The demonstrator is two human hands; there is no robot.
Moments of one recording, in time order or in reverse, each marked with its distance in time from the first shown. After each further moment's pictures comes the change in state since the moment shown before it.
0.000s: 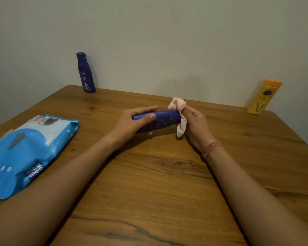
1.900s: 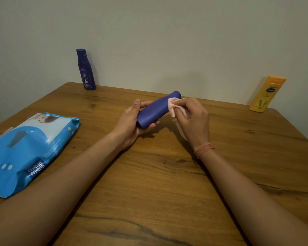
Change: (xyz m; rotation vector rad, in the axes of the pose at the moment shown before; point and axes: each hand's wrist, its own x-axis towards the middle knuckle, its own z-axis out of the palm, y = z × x) left_hand 0.005 0.009 0.017 -0.615 0.263 -0.337; right_hand -0.010 -0.003 0.021 -0.876 0.263 -0.699
